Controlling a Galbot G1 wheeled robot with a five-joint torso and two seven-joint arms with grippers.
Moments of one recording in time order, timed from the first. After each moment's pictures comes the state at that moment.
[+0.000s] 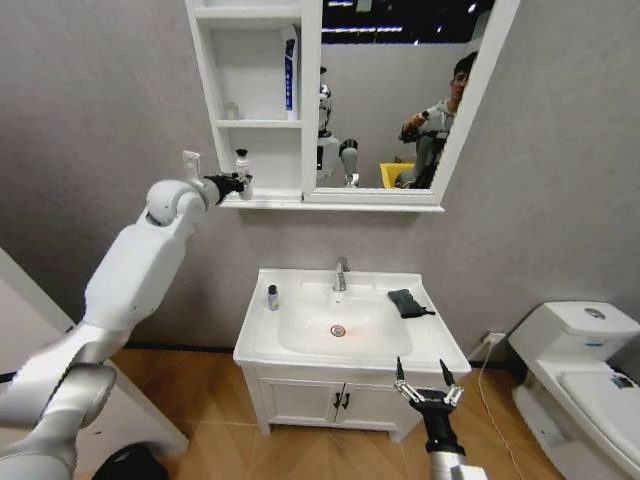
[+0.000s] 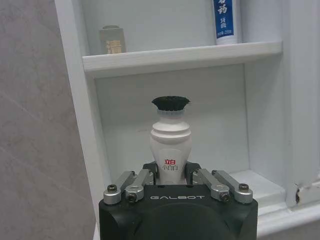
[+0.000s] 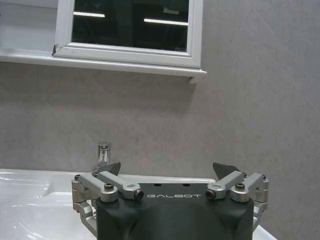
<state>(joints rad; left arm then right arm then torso) -0.18 -1.07 0.02 -1.29 -0.75 0.67 -0.02 -1.75 1.39 0.55 2.05 0.06 0.42 0.23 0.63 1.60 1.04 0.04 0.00</state>
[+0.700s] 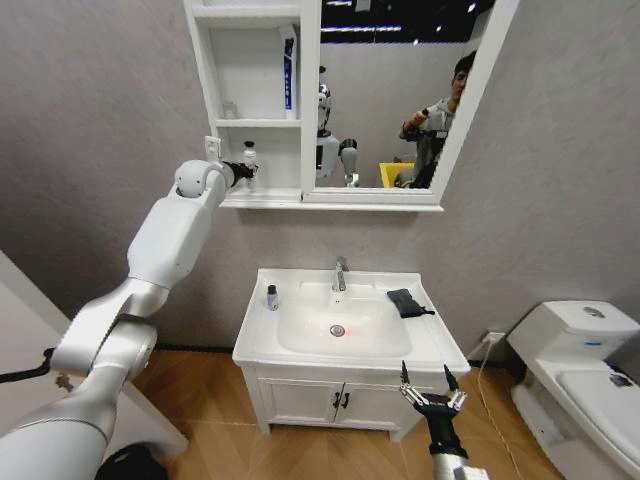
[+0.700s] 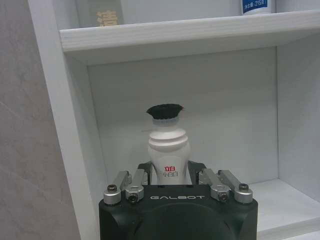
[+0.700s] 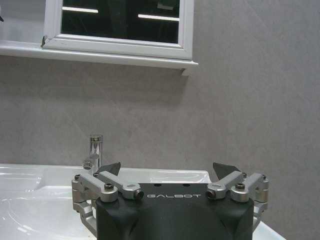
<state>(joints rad) -0.27 -1.21 0.01 -1.02 -0.60 0.60 0.03 -1.74 1.38 0.57 2.00 0.09 0.45 0.23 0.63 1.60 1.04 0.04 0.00</state>
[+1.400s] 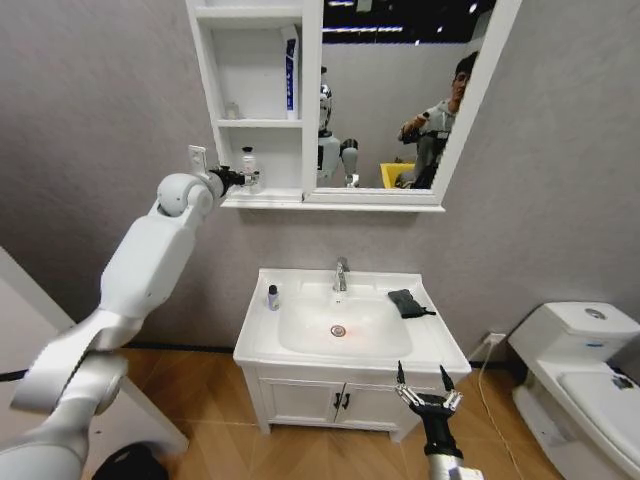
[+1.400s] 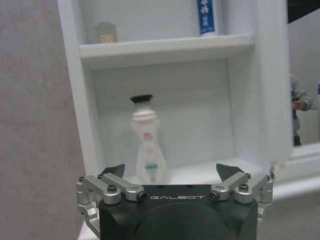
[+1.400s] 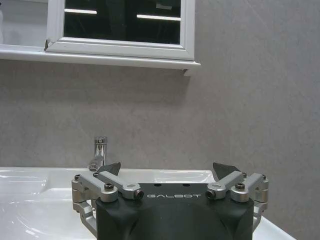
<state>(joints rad) 0.05 -0.98 -0.02 -1.59 -0.81 0.61 -0.18 -1.75 1.42 0.55 2.02 0.07 0.45 0.23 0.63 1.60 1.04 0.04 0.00</state>
